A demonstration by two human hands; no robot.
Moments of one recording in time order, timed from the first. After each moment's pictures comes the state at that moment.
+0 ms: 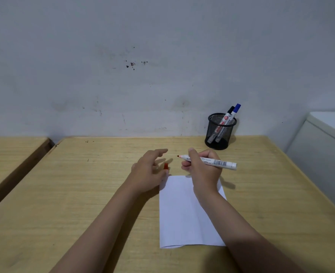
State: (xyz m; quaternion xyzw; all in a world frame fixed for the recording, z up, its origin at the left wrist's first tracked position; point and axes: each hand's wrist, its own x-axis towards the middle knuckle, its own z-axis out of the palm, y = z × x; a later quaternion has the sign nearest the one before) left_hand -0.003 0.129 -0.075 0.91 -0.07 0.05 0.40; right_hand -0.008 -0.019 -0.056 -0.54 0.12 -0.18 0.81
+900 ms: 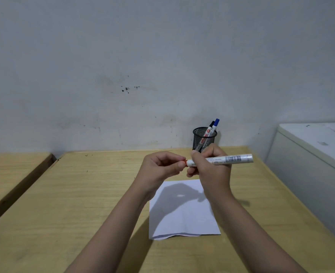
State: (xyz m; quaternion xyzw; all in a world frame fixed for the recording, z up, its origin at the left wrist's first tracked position) left_hand -0.070 0.064 0.002 0.64 -0.13 0.01 0.76; right_hand -0.079 -0.070 0.012 -0.58 -0.06 -0.21 0.79
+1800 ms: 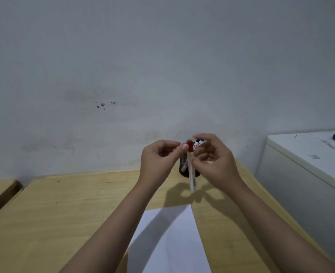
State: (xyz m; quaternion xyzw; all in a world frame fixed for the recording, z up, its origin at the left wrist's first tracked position) left_hand 0.017 0.010 0.030 0.69 -0.11 0.19 0.69; right_hand 0.006 -0.141 0.023 -0.75 -0.18 -0.27 0.57
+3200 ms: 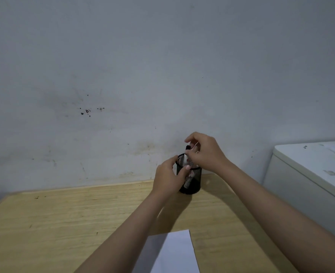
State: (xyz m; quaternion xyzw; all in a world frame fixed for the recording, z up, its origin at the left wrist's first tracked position) left_hand 0.110 -0.023 -0.025 0.86 -0.10 0.17 0.47; right_hand 0.141 -0.159 0.024 -0.88 -0.16 -0.22 0.38
